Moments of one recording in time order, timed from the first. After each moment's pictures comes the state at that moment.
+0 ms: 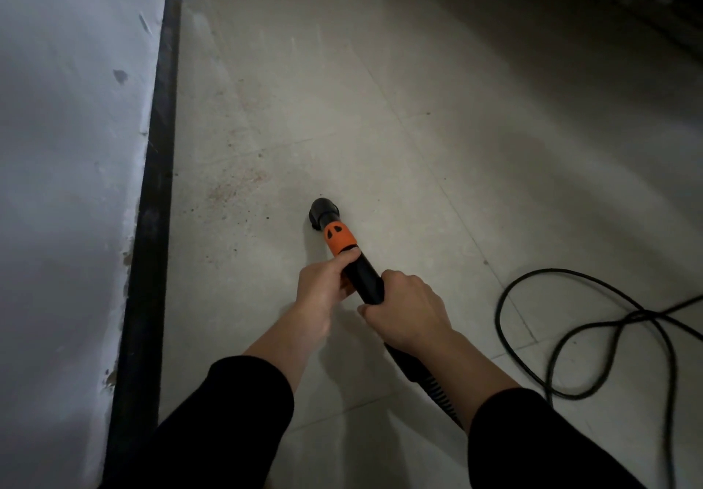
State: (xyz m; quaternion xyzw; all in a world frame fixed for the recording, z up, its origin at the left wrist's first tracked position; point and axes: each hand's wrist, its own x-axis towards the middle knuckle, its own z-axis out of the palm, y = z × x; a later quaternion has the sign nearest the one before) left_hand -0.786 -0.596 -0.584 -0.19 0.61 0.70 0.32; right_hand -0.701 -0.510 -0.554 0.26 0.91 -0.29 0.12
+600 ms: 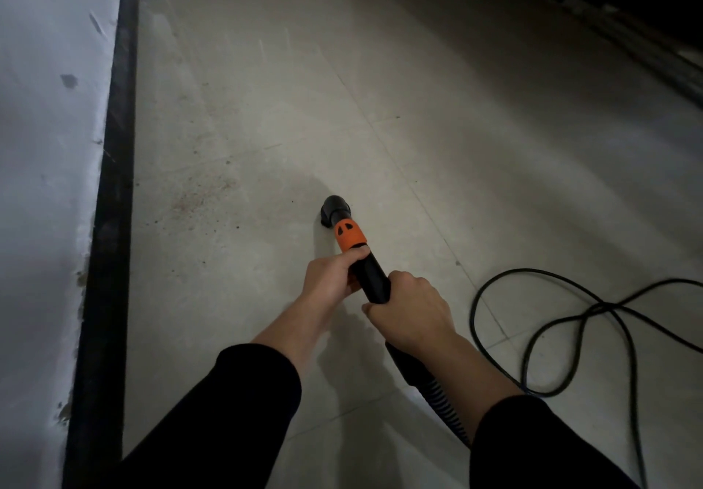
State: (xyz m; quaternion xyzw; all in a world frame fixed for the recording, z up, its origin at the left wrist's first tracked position) left_hand -0.786 -0.555 -0.586 -0.12 0.63 0.66 0.38; right_hand -0.686 -0.483 -0.549 0.33 0.89 -0.29 0.10
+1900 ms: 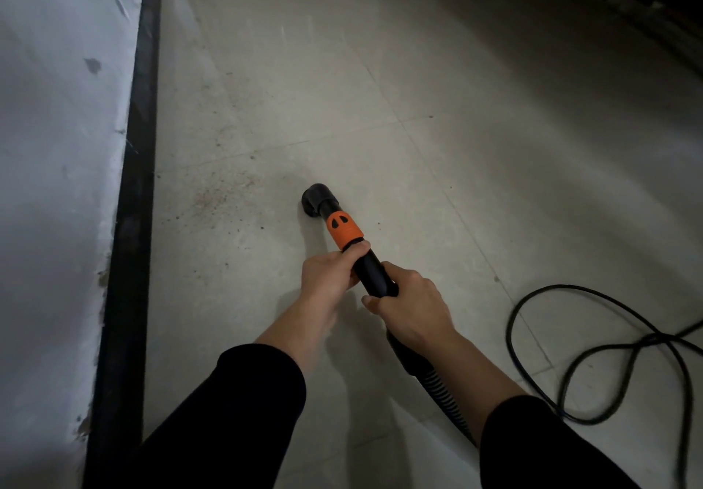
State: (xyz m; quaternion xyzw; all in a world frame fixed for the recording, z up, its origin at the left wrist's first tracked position) left_hand -0.830 -0.576 -0.585 -0.17 0.65 0.67 0.31; right_hand -0.743 -0.493 -0.587 0.29 0.88 -0.38 0.06
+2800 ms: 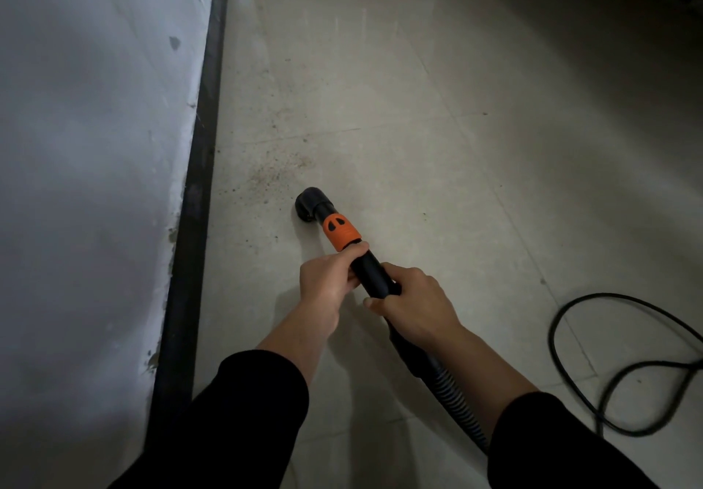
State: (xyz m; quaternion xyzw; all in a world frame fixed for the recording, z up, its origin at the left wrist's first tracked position) left_hand -0.825 -0.643 -0.587 -0.26 0.61 0.71 0.25; right_hand -0.752 -0.544 -0.586 0.21 0.88 -0.41 0.11
